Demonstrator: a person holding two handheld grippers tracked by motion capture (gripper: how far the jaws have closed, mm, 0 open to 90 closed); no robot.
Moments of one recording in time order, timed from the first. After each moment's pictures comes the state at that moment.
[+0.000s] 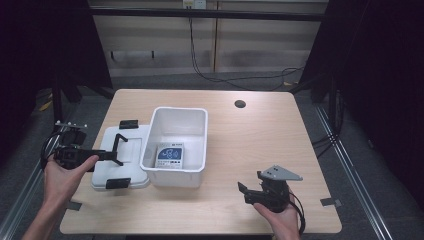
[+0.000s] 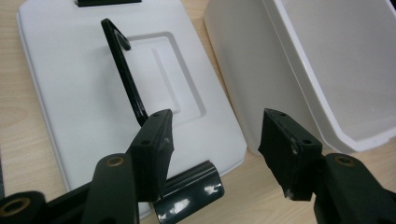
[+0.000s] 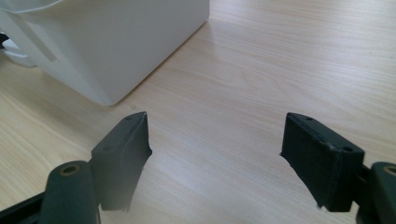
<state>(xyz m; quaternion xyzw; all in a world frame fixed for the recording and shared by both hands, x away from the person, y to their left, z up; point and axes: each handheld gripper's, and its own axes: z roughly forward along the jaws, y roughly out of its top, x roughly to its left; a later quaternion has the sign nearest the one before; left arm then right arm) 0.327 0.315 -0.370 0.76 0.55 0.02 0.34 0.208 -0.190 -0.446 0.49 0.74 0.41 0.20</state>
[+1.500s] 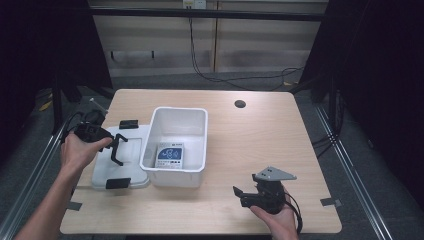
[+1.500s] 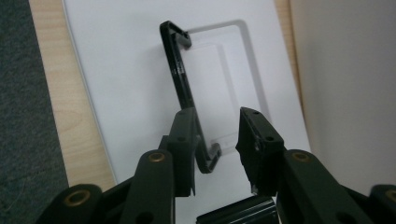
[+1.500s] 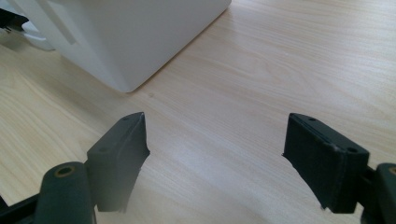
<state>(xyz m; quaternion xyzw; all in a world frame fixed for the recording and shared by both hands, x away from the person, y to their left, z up) 0.411 0.294 -0.386 0.78 0.61 0.02 0.15 0.209 -0.181 -0.450 0.48 0.76 0.40 0.18</state>
